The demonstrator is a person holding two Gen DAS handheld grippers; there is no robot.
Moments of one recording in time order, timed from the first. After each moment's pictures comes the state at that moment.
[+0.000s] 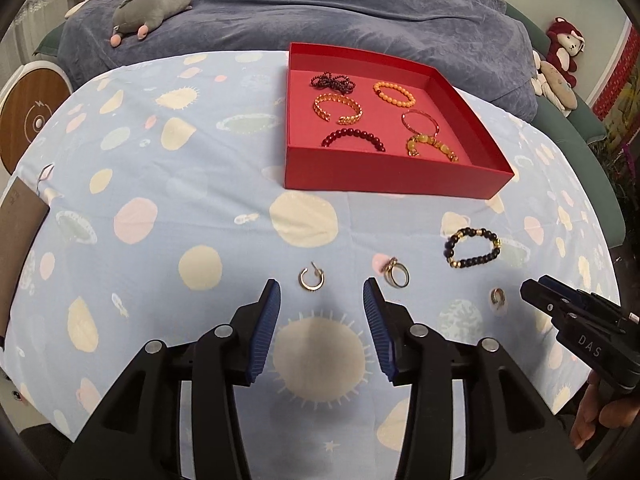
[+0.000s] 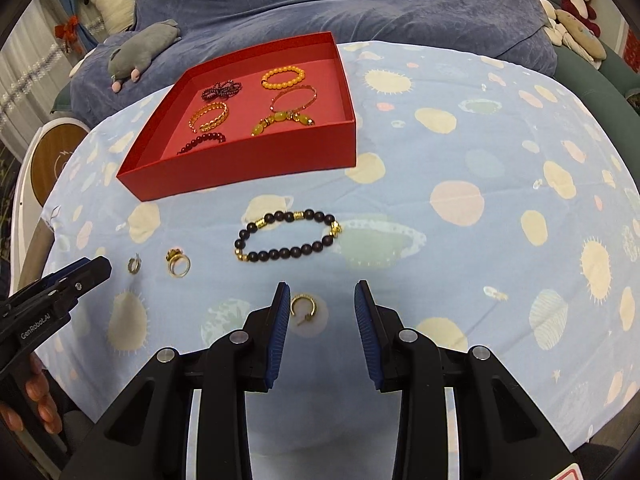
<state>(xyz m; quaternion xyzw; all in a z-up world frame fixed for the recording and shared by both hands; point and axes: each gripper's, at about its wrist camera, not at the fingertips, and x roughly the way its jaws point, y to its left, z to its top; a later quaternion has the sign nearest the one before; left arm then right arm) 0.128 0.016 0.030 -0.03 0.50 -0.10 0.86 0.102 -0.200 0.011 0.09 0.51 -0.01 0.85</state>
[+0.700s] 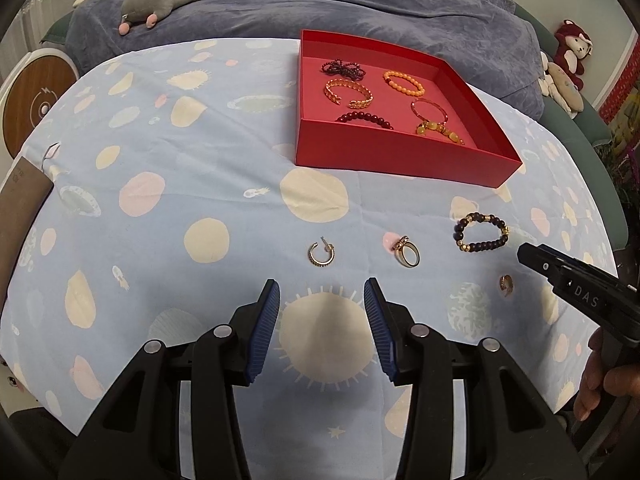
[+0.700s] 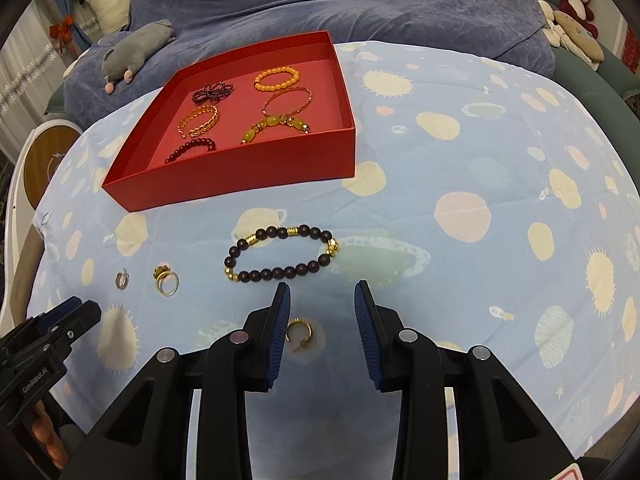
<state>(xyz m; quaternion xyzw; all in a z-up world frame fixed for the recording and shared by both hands) 0.123 0.020 0.021 -0.04 0.51 -0.09 0.86 0.137 -0.198 0.004 0.08 0.51 -0.02 0.86</state>
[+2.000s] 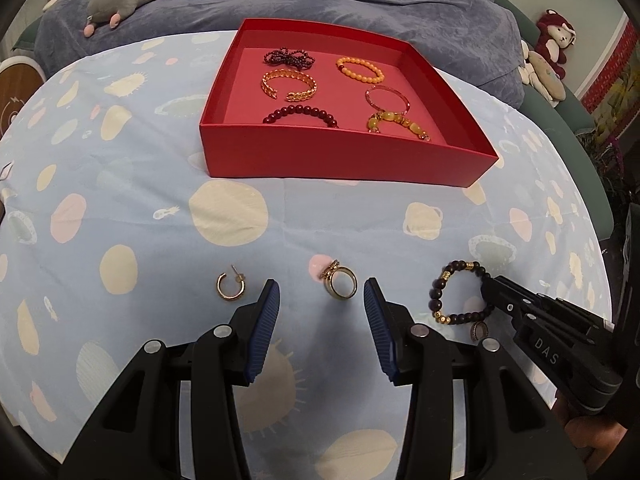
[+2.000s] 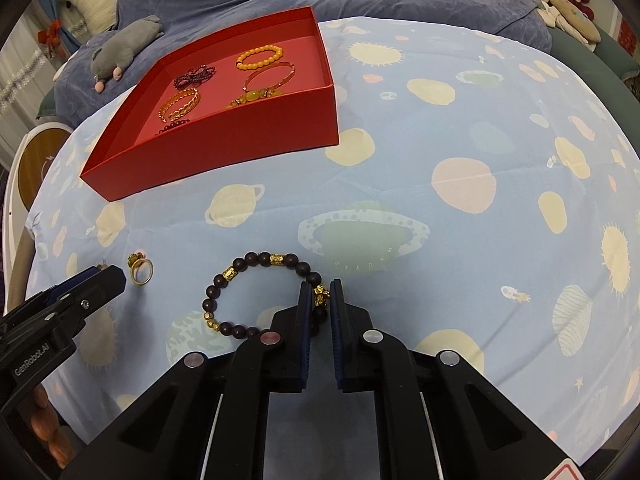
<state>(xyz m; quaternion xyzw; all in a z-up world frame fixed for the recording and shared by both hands) 0.151 -0.031 0.007 -0.04 0.52 -0.13 0.85 0.127 -0.209 -0.021 0.11 0.53 -0.03 0.84</state>
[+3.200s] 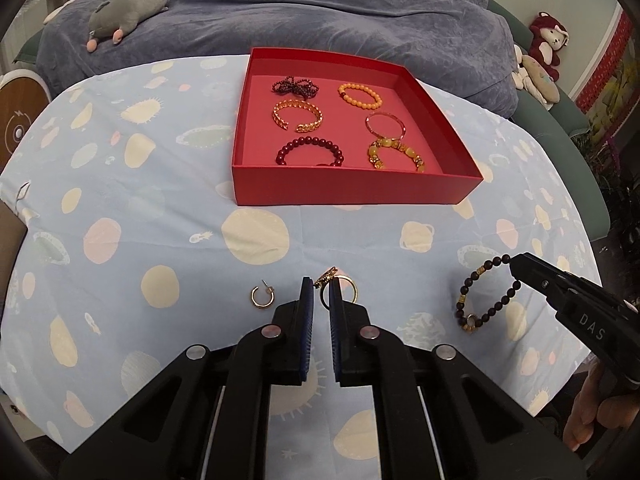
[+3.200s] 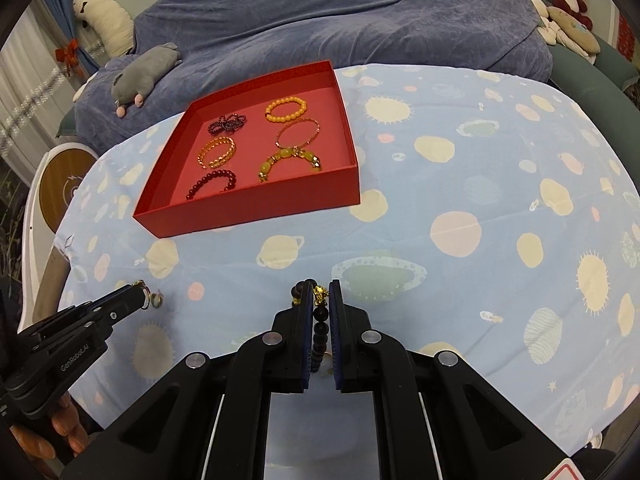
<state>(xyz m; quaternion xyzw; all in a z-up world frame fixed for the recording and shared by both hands) 0.144 -0.011 0.047 -0.03 0.50 -0.14 0.85 0.119 -0.203 0.047 0.11 0.48 -0.01 0.87</state>
